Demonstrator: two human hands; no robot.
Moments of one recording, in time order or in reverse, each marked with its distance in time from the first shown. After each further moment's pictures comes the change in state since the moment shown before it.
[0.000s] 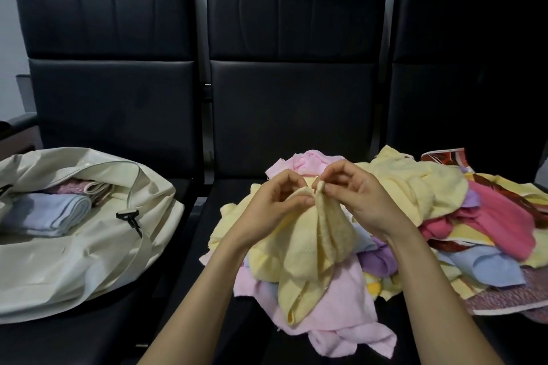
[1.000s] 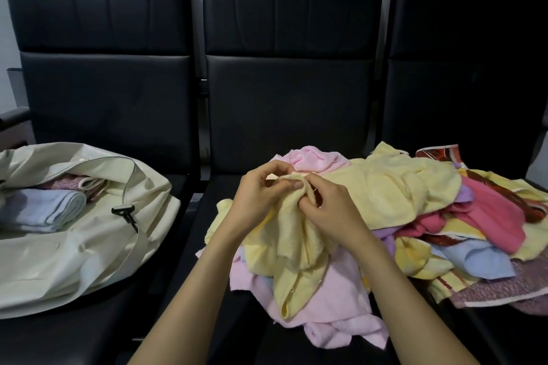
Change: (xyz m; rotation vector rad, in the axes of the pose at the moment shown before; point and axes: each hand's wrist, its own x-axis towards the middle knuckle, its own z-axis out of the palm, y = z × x) left_hand 0.000 0.008 -0.005 0.061 0.213 -0.037; right_hand -0.002 0.020 0.038 -0.677 0.152 -0.091
